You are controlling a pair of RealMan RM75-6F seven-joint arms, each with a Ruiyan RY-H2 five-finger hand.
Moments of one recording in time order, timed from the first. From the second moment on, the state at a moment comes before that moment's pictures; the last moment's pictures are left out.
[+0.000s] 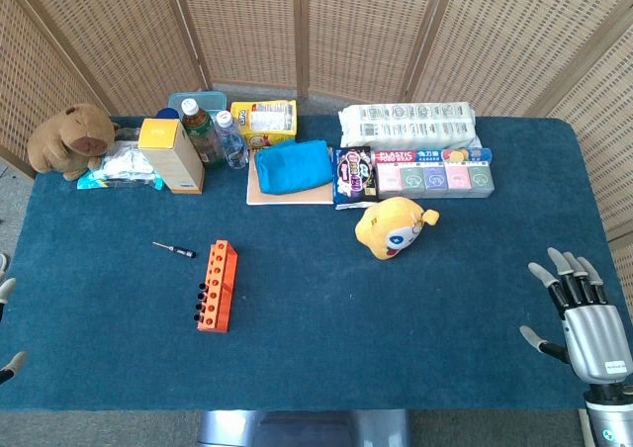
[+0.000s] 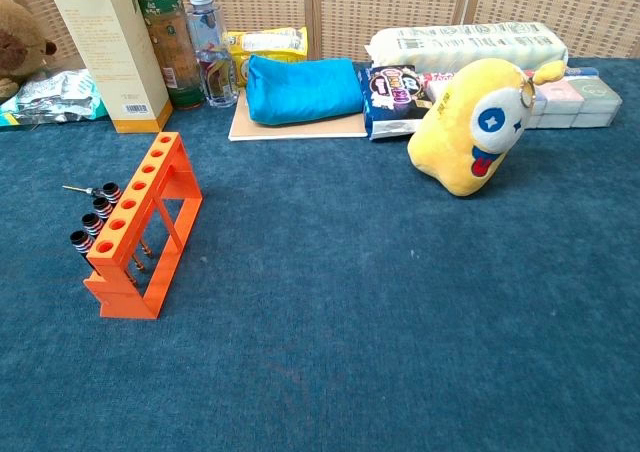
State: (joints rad) left arm 0.10 -1.06 0.02 -1.69 1.62 1.68 0.12; right arm 0.06 -1.14 0.05 -1.58 -1.66 1.64 0.01
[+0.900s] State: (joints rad) left arm 0.06 -1.12 -0.03 -1.60 1.63 1.68 0.02; right arm 0.06 -1.10 0.03 -1.59 -1.67 1.62 0.11
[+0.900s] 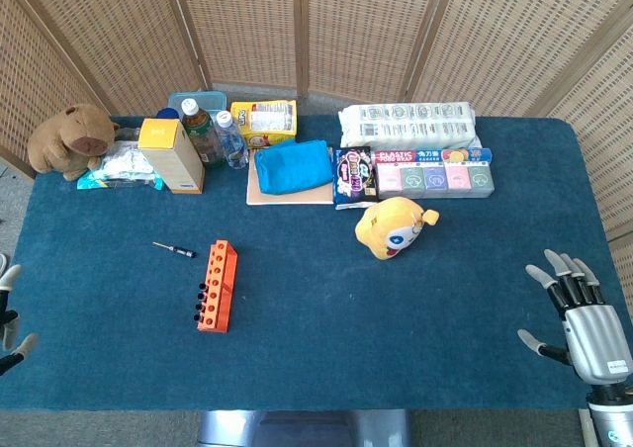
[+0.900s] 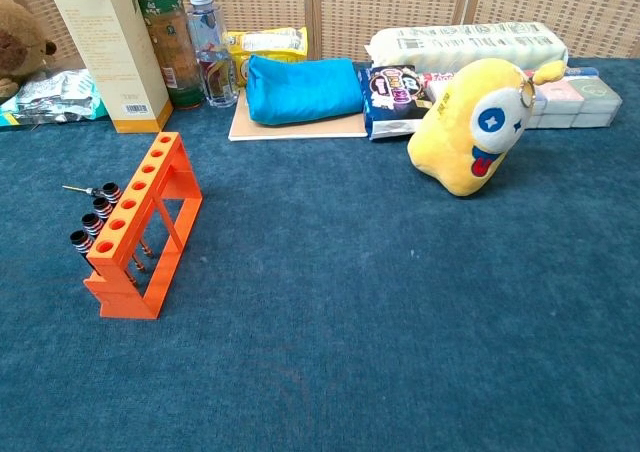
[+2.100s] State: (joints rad) left arm -0.37 -1.28 -0.19 -1.53 1.26 1.09 0.22; right arm 0.06 -1.05 0.01 -1.60 -1.70 1.61 0.24
